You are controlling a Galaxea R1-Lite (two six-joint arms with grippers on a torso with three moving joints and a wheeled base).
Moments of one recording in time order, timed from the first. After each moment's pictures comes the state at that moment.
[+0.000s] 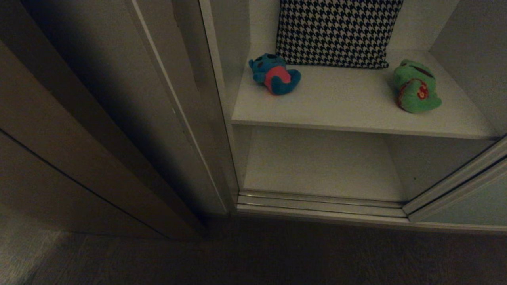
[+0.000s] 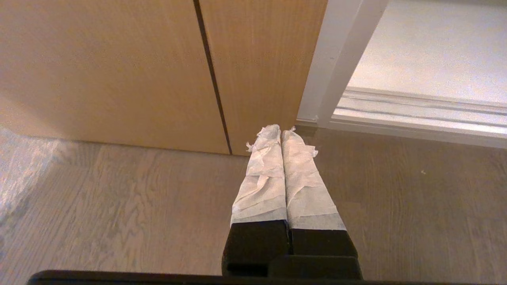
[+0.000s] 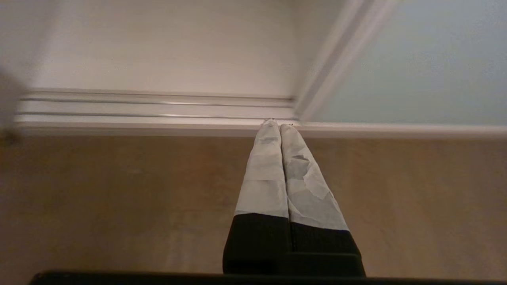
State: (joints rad) left arm -0.01 0.00 0.00 0.01 0.00 -0.01; right arm -0.08 0.28 -0.23 0.01 -0.13 -0.02
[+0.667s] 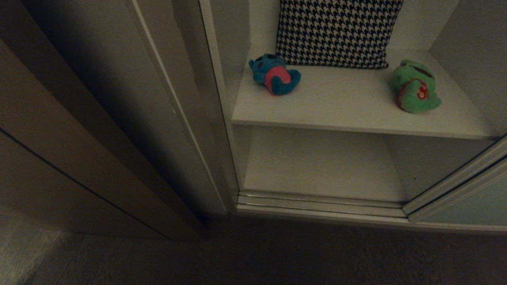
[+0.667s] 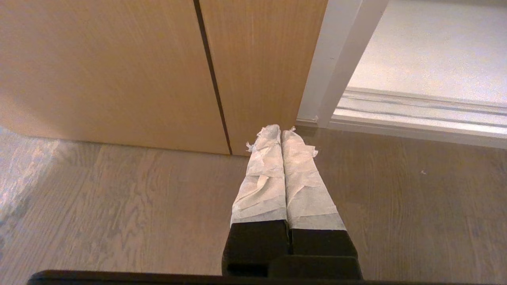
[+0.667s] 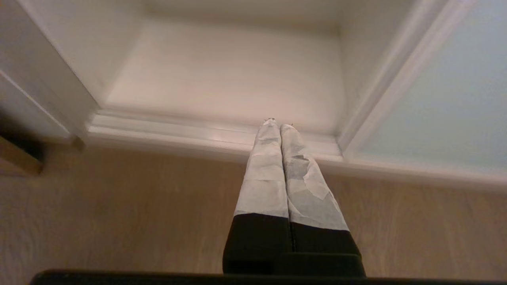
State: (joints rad) left arm -0.01 0.00 0.00 0.01 0.00 -0.01; right arm 0.00 0.01 -0.04 -0.08 -0.03 0.00
